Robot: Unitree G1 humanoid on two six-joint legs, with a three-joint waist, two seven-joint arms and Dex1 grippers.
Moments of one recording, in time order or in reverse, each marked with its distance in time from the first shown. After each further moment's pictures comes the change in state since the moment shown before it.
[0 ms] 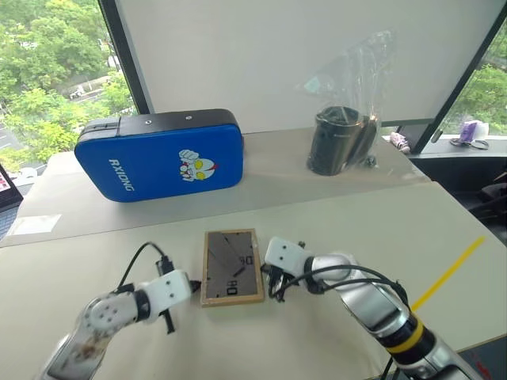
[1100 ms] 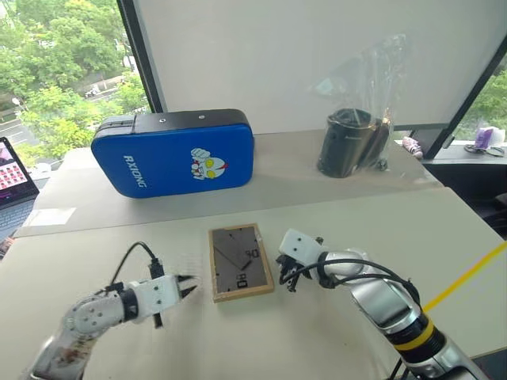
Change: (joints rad) left arm -0.141 0.097 0.033 0.299 0.195 -0.695 0.096; right arm 0.013 -0.034 -0.096 0.046 -0.017 0.029 -0.066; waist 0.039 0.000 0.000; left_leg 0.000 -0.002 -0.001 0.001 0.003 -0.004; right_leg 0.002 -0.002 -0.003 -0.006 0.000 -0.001
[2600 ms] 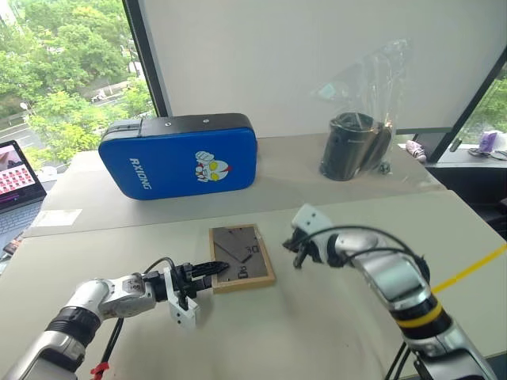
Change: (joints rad) left arm -0.467 -0.066 -0.395 0.585 0.780 -0.577 0.910; right arm -0.191 0.019 -0.187 0.111 0.187 0.126 0.032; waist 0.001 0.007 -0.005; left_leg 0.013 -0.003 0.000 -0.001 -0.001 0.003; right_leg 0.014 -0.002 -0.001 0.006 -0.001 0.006
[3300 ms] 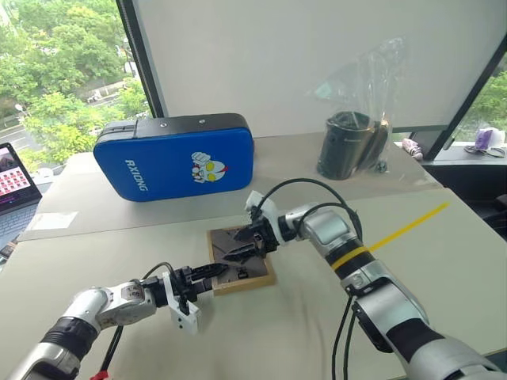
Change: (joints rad) left arm 0.089 0.020 0.002 -0.110 -0.035 0.086 -0.003; right arm -0.348 0.300 0.154 0.719 0.127 -0.201 0.475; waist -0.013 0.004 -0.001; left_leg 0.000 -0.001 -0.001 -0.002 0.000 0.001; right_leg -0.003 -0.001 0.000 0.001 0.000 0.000
